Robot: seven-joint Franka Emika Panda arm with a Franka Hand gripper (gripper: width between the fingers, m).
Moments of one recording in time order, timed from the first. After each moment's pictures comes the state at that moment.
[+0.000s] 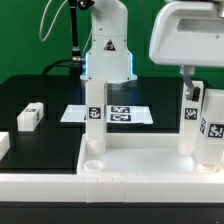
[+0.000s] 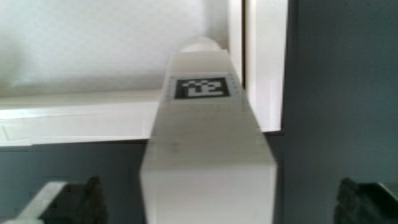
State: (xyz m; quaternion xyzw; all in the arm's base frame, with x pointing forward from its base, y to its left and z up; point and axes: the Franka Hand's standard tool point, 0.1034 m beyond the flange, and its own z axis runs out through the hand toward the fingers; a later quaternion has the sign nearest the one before) arm 0.648 0.117 0.125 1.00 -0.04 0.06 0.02
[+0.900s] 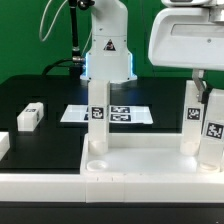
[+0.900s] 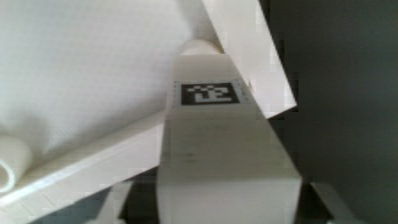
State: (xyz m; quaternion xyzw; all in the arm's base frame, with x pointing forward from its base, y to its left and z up) arm 0.648 0.115 0.125 0.96 -0.27 0.06 0.00
